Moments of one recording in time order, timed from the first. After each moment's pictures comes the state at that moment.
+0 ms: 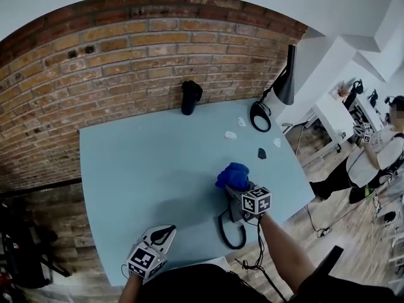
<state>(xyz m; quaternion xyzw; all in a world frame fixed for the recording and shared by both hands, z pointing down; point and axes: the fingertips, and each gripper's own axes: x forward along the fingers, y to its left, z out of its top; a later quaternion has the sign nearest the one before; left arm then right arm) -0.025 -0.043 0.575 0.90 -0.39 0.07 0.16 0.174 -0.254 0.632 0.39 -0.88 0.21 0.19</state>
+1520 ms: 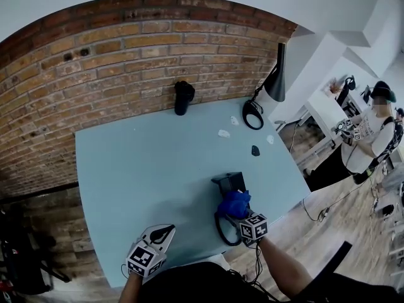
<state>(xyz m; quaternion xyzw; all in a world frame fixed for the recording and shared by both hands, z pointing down) -0.016 -0.035 0.578 0.91 -0.37 0.07 0.17 0.217 -0.128 0.697 0.40 -0.85 0.24 0.25</state>
